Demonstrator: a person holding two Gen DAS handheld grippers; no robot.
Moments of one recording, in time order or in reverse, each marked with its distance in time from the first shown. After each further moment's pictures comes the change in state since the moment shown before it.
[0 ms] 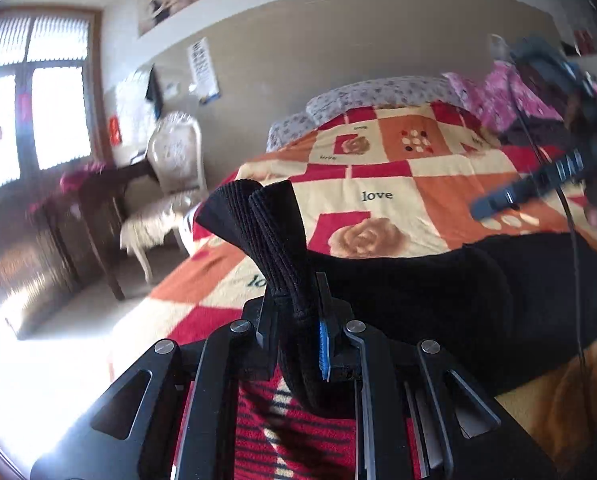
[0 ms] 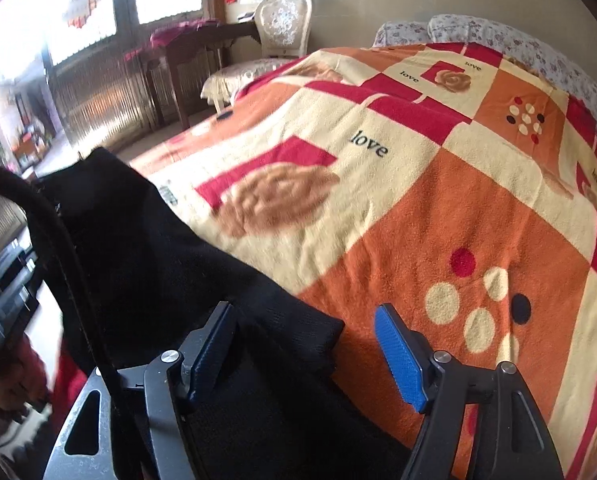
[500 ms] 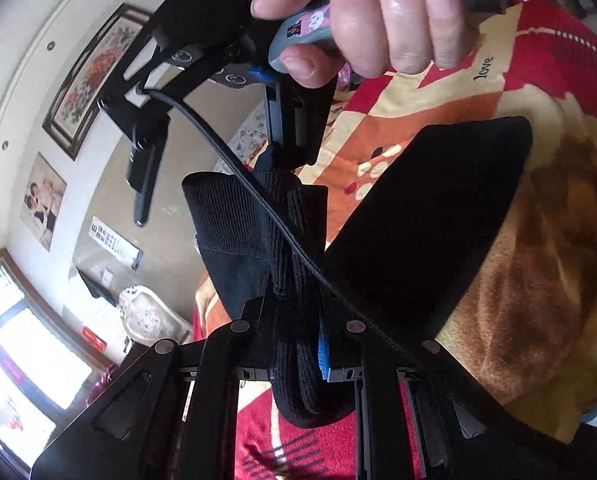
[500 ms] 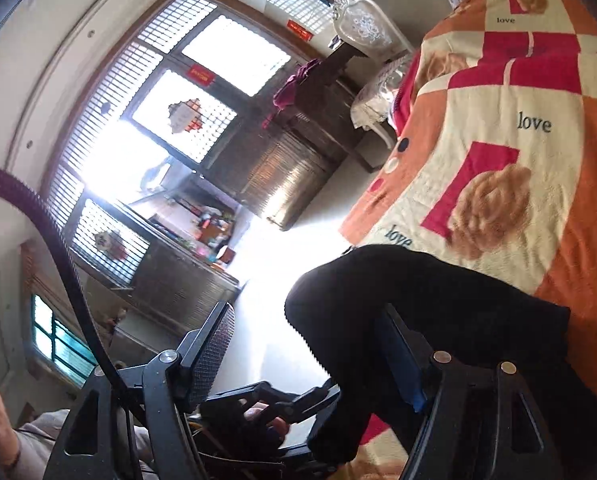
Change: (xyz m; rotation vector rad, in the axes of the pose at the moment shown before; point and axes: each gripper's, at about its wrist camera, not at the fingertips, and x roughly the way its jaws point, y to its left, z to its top) left arm -0.053 -0.095 -0.014 0.748 -0.222 -0.124; right arm -0.023 0.015 0.020 0.256 -0.006 0.629
